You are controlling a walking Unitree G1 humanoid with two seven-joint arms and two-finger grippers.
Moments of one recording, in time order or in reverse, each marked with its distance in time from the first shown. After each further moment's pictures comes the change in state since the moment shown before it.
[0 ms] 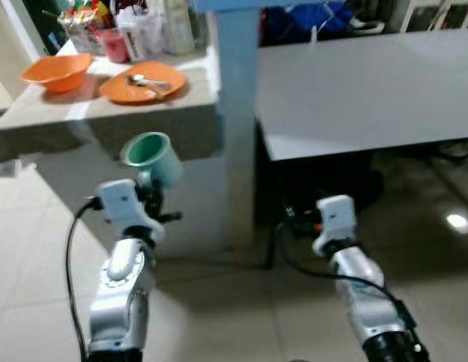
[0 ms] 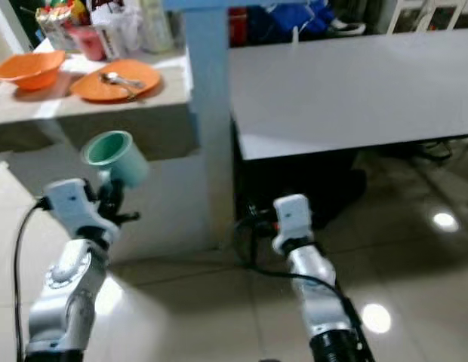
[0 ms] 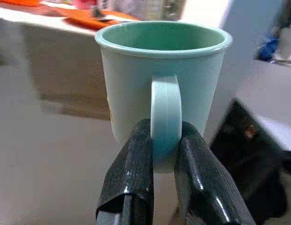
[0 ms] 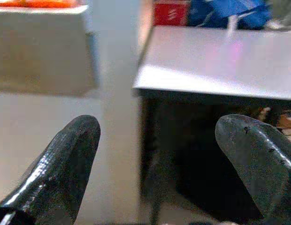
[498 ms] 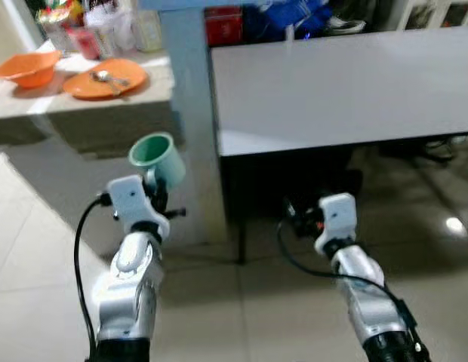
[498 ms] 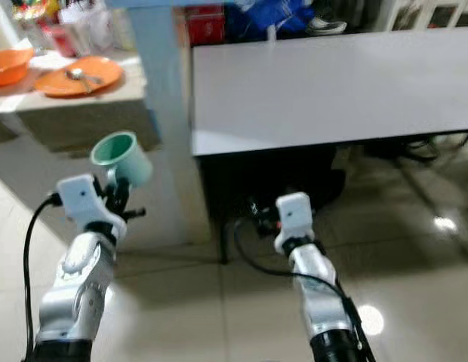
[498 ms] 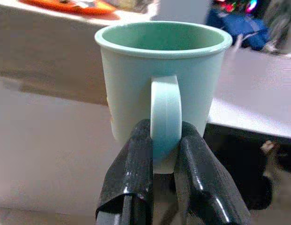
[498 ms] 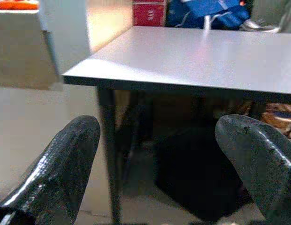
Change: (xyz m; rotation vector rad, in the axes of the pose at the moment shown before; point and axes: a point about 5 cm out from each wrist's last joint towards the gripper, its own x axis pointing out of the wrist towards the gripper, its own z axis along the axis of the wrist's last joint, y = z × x) left arm 0.010 -0.006 -0.002 0.004 0.020 0.032; right arm 0.000 0.002 0.001 -0.001 -0.005 0.007
